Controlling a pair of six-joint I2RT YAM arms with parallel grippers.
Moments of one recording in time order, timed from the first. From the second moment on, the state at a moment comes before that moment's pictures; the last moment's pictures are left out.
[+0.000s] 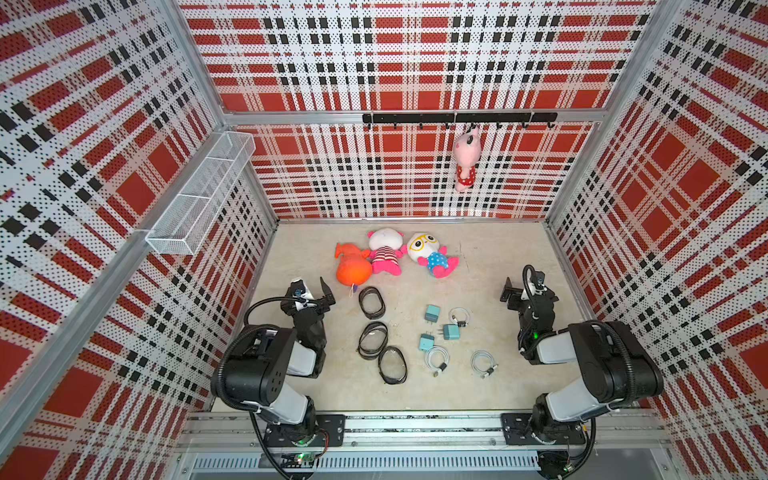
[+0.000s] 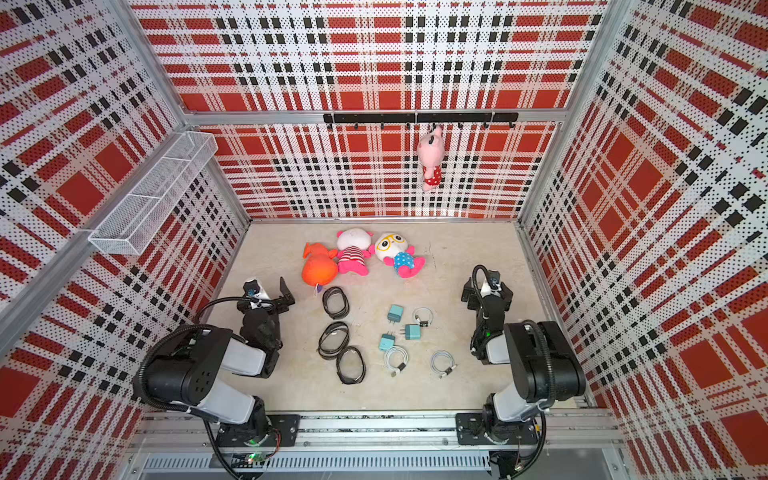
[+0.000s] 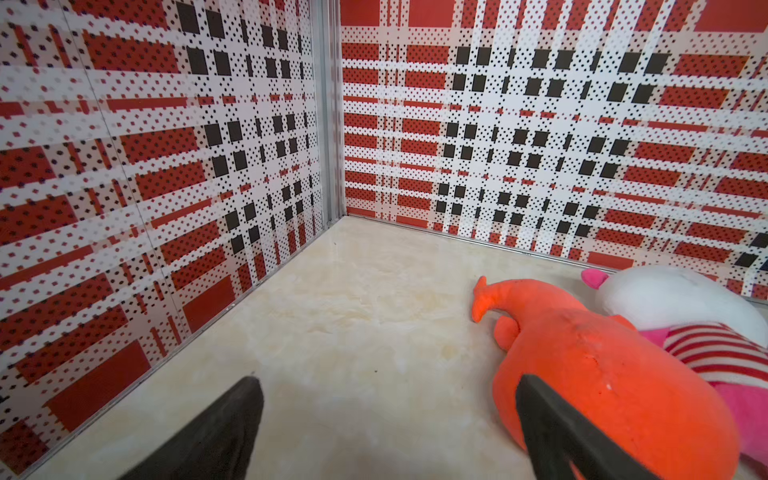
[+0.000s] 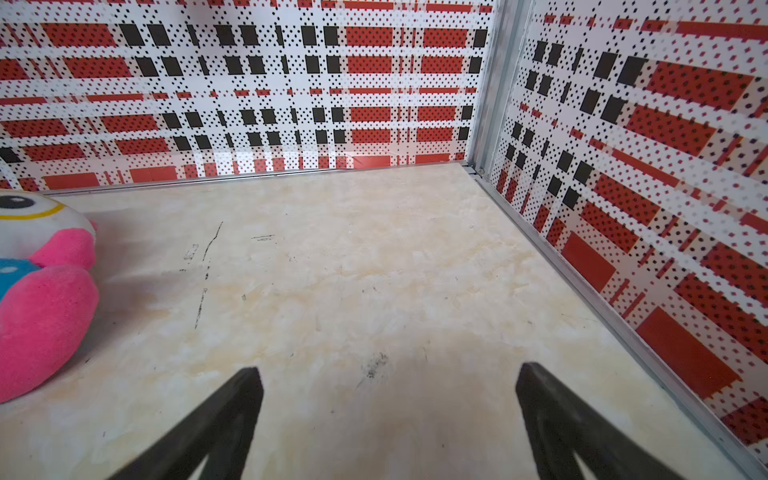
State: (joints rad) left arm -0.11 1.56 0.17 1.40 -0.45 -0.06; right arm 0.06 1.56 0.27 1.12 0.27 0.03
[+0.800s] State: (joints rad) left arm -0.08 1.57 0.19 1.41 -0.42 -0.06; right arm 0.06 1.56 0.27 1.15 0.27 0.02
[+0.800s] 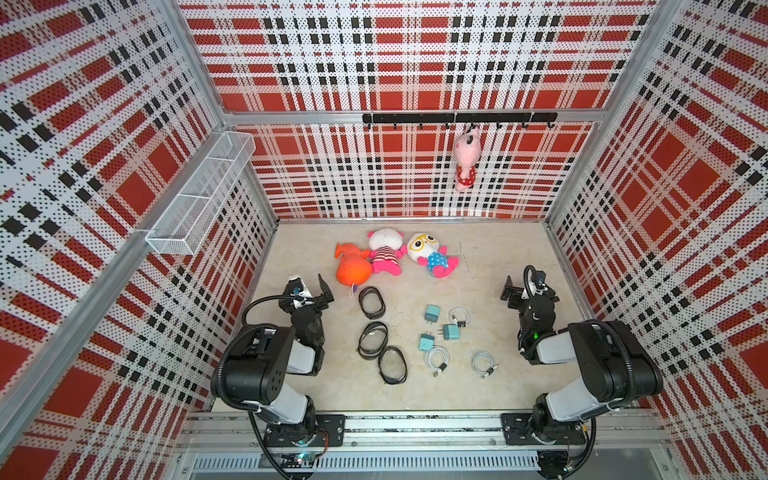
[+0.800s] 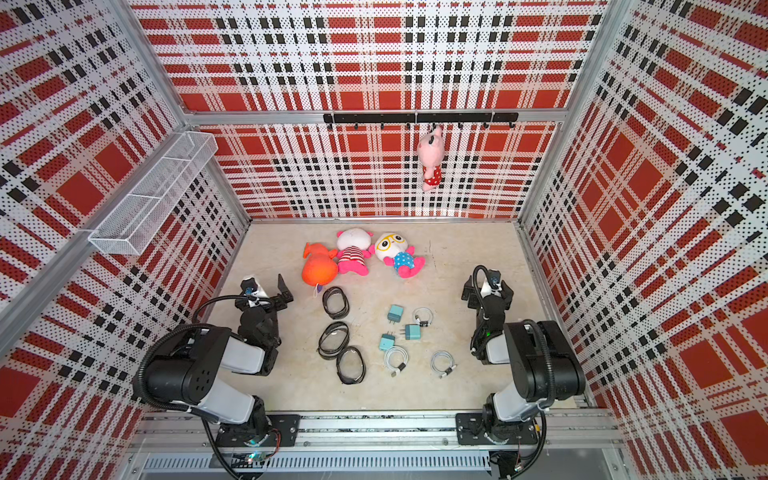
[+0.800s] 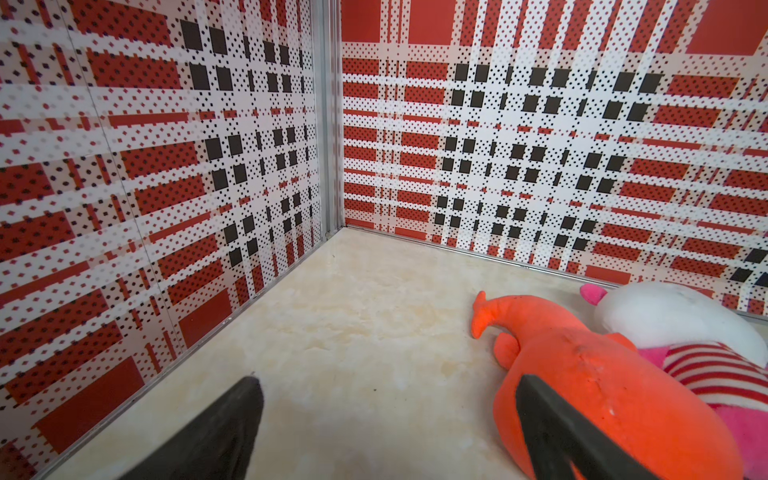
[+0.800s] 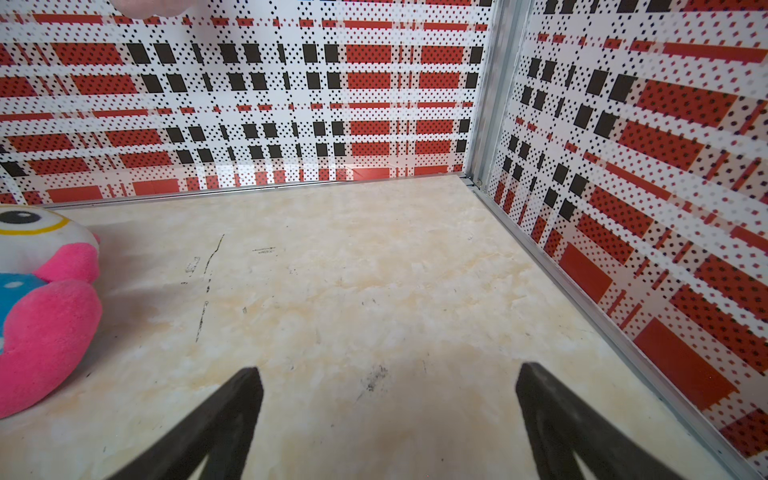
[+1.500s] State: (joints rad) left arm -0.48 1.33 0.15 1.49 -0.84 0.14; right arm 0.21 0.91 0.23 0.92 0.49 0.24
